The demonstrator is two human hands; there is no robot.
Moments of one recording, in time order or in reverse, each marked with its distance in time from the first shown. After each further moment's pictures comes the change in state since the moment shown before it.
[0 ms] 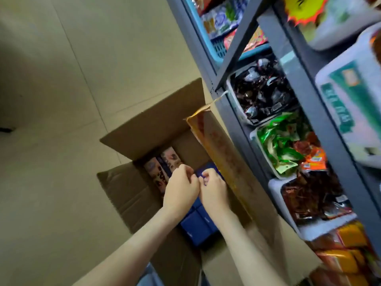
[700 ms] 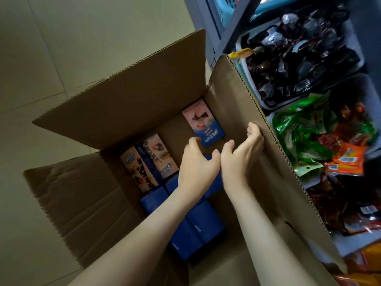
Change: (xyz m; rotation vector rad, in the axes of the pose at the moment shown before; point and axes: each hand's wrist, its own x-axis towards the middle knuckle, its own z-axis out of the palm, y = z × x) left_hand 0.084 -0.005 0.101 -0.252 0.031 0.012; right_hand 0.125 0.058 0.010 0.079 0.731 -0.240
